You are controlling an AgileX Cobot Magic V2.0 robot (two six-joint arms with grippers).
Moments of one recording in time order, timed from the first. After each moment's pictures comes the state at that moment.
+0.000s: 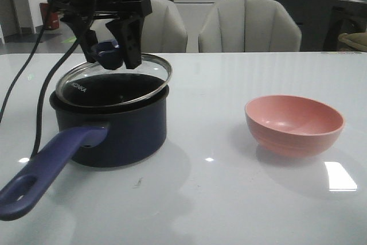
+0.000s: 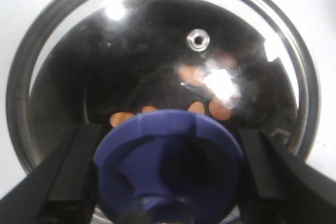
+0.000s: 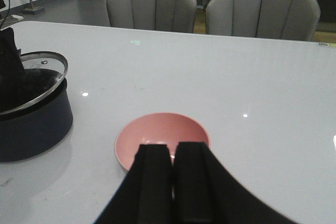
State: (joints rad) left arm -0.45 2.02 -1.87 -0.07 1.25 0.04; right arm 0.23 0.28 -0.20 0.38 0.13 -0.29
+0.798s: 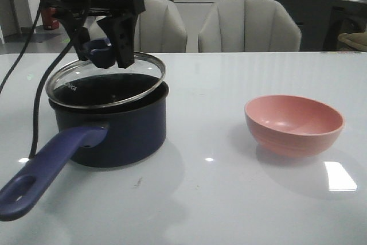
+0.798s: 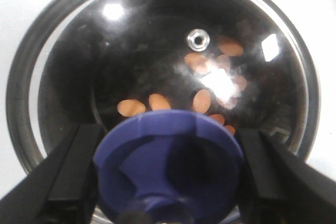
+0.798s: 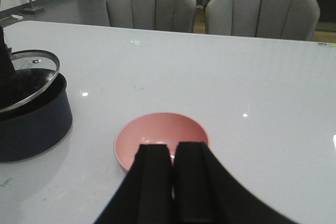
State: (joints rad) left arm -0.45 1.98 -1.83 -0.04 1.25 0.04; right arm 0.23 0.28 -0.20 0.38 0.13 -0.29
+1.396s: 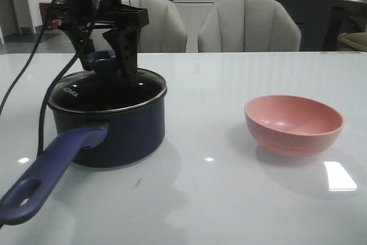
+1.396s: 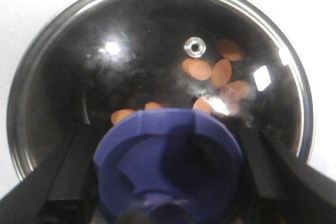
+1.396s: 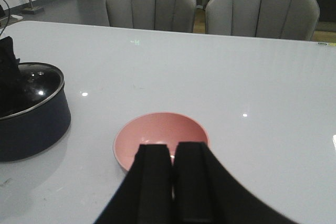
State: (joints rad) left arm -0.45 2.02 -1.83 -0.05 1.23 0.04; right arm 0.23 0.28 -0.20 0.38 0.13 -0.29
